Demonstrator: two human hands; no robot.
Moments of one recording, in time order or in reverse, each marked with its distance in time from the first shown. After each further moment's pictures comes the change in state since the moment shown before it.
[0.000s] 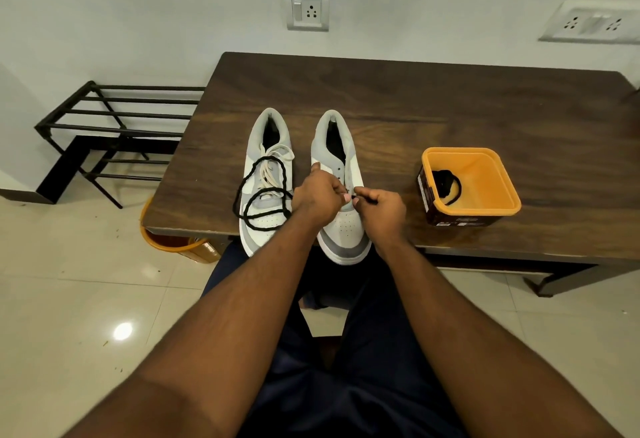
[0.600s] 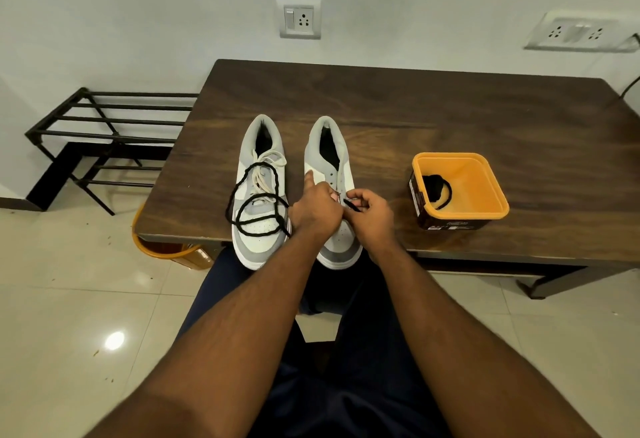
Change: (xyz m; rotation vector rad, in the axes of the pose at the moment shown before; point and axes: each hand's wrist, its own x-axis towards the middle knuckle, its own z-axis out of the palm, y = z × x) left_hand -0.002 0.006 0.026 0.051 0.104 -0.077; right_hand 0.003 0.004 0.002 0.064 -0.086 0.054
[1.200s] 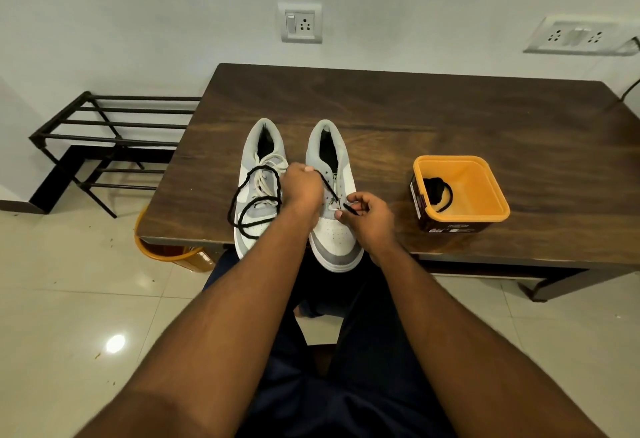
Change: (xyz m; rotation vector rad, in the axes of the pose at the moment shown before) left_hand 0.031 0.002 -0.022 -0.787 0.203 -0.262; right_hand 0.002 0.000 0.000 -0.022 -0.029 -0.008
